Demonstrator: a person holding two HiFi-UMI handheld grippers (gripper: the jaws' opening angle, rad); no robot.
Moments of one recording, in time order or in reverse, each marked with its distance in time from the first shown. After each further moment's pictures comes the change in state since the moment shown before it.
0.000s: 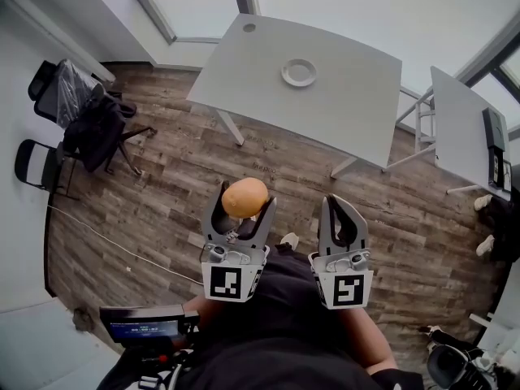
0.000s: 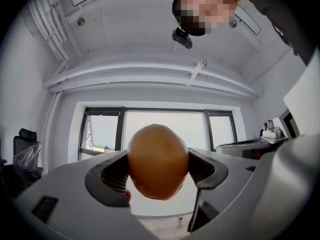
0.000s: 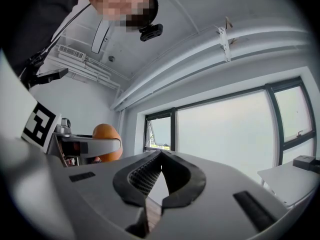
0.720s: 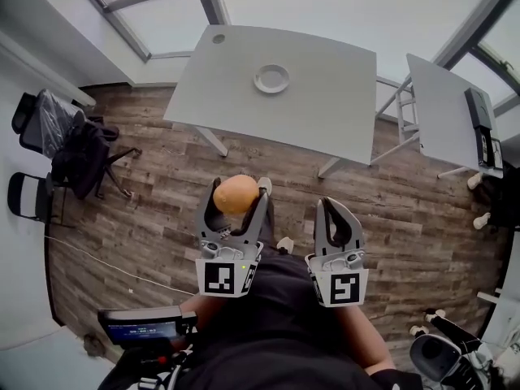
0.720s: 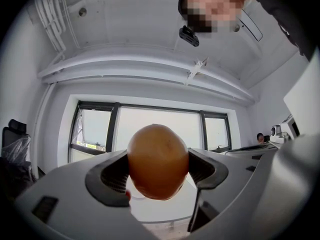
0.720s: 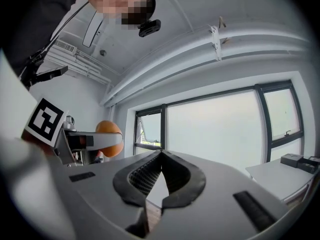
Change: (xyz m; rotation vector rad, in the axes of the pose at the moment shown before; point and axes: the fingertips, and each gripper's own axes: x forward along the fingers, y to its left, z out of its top) left arm 0.044 -0.017 -0.010 -0.031 0.008 -0.077; right arm -0.009 -0.041 -0.020 0.007 0.045 -0.112
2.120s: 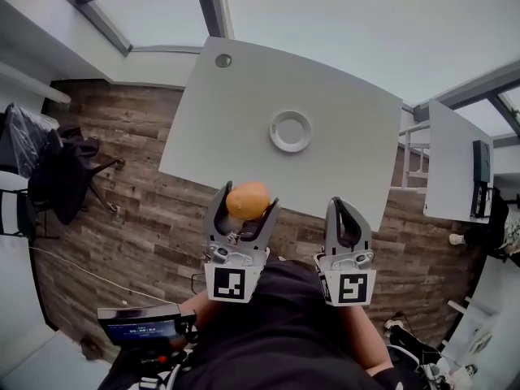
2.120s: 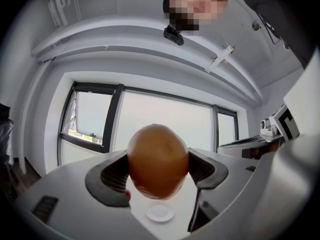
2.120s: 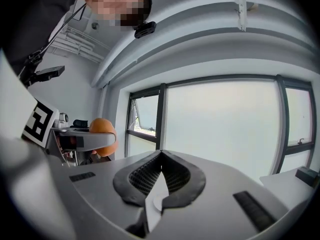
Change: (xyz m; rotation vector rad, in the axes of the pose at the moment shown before) left arm 0.234 0.173 -0.023 -0.050 0.056 -0.043; right arm 0.298 -0.040 -0.009 -0.078 0.165 -0.022
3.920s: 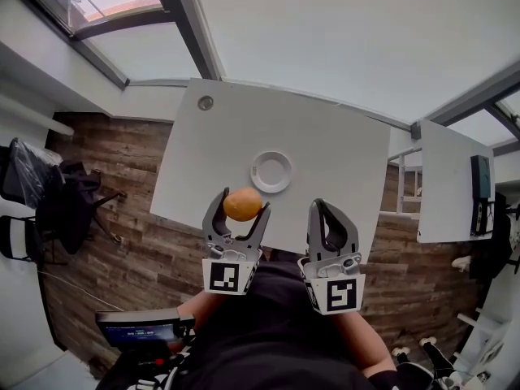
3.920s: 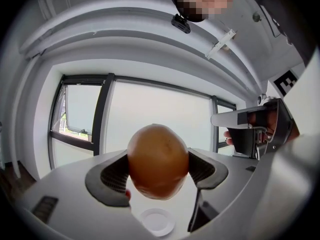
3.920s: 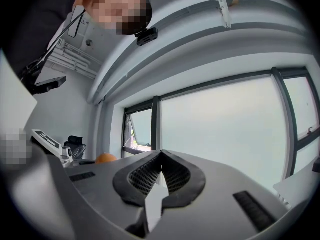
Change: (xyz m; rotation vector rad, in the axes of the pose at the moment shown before) left arm 0.124 -0.005 -0.036 0.012 0.085 -0.036; right arm 0.086 -0.071 0.039 0.084 -0.163 0.016
